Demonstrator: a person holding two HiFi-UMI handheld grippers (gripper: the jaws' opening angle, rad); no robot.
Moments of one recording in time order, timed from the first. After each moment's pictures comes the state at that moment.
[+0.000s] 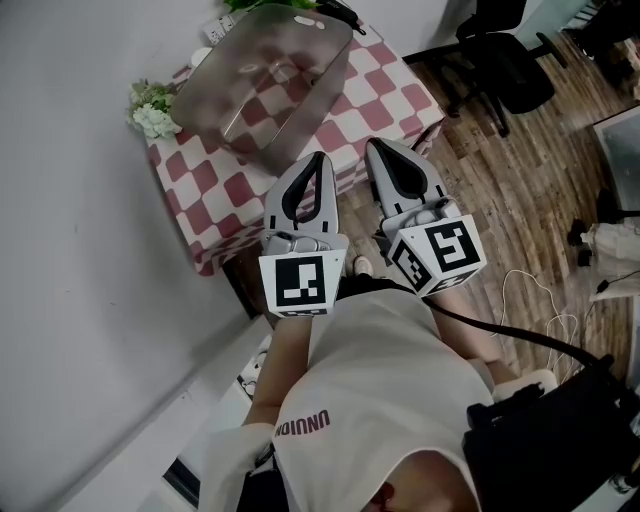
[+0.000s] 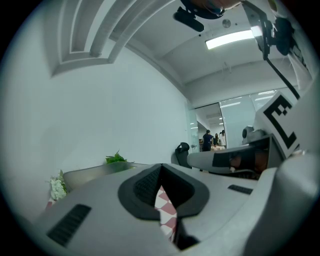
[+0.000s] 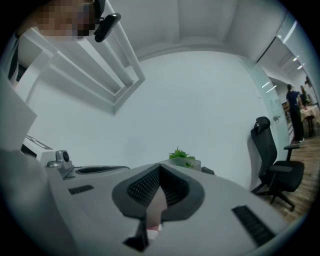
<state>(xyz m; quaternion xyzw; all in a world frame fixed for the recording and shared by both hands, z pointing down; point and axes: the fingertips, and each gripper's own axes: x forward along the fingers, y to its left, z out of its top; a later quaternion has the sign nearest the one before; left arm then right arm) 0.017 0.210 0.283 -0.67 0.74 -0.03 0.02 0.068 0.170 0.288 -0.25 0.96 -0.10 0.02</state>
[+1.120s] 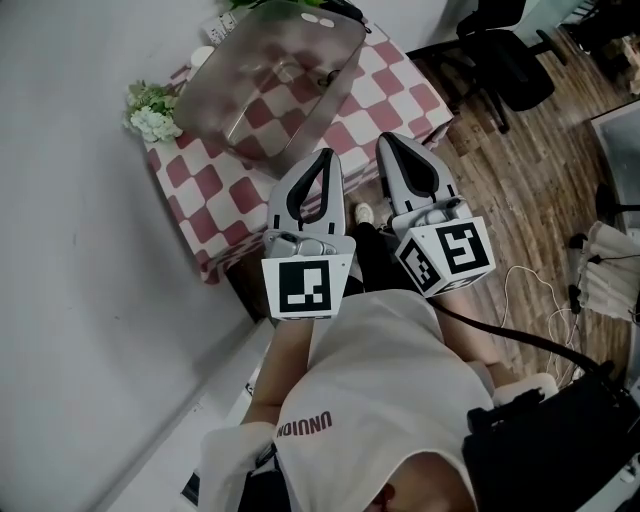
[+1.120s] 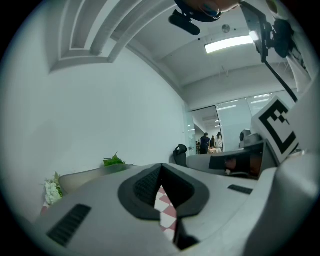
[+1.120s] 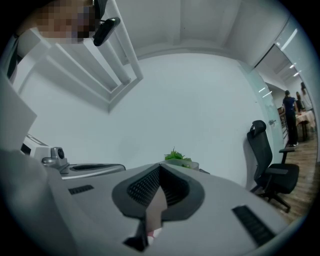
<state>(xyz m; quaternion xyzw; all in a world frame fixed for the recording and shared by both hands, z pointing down) -0.007 0.203 0.278 -0.69 0.72 0.00 0.02 0.047 0.158 0.289 -0.29 0.95 -0.09 0.02</state>
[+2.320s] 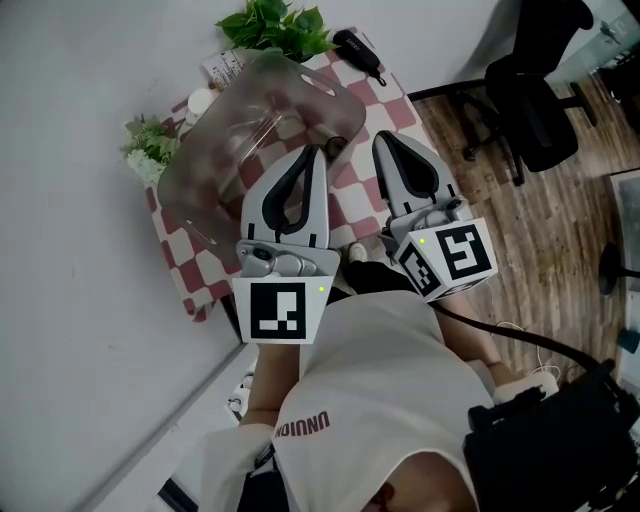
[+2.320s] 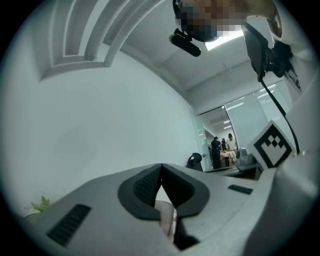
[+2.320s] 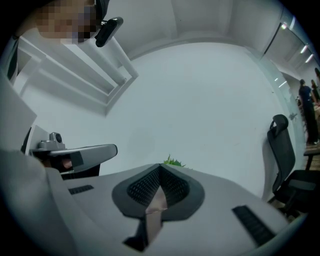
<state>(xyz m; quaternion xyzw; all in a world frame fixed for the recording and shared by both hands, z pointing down) -0.055 0.053 0.228 -0.65 0.76 0.00 0.05 -0.008 -0.015 0.267 -0.21 0.97 -0.08 0.03</state>
